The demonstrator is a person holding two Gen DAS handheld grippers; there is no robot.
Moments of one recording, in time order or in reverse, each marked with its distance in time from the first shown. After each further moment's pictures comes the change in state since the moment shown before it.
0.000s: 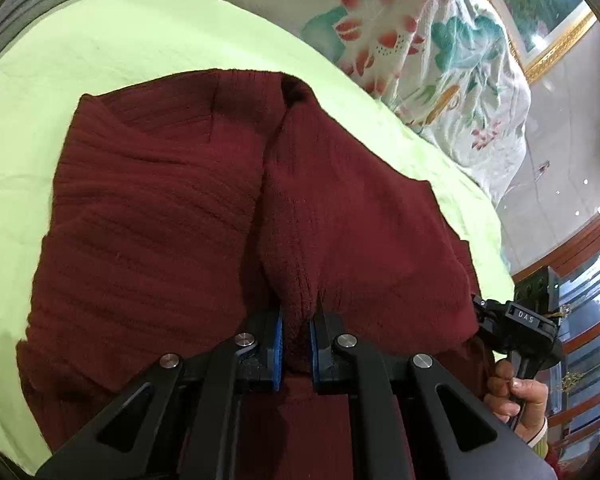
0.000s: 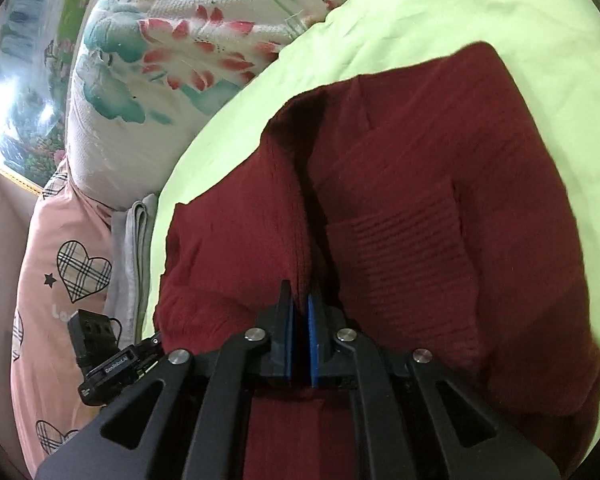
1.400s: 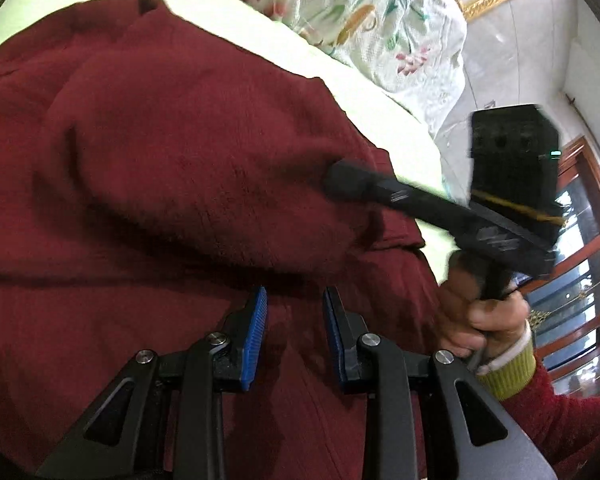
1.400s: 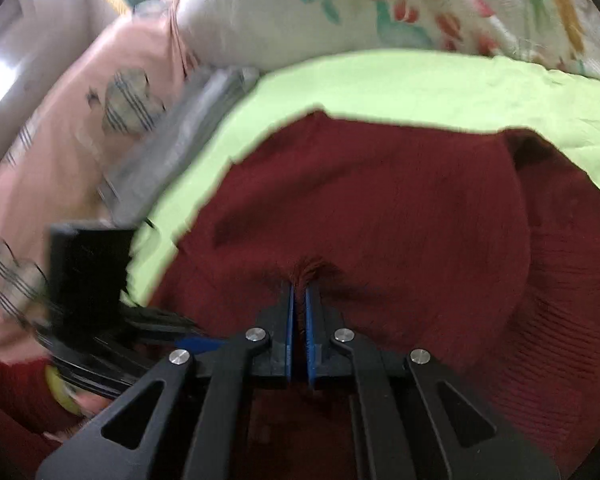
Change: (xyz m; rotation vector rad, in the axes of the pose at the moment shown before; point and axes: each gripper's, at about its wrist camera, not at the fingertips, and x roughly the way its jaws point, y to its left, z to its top) left arm 0.027 -0.082 -0.051 0.124 0.194 -0.203; right arm 0.031 0.111 -0.012 -0.584 0.220 0.115
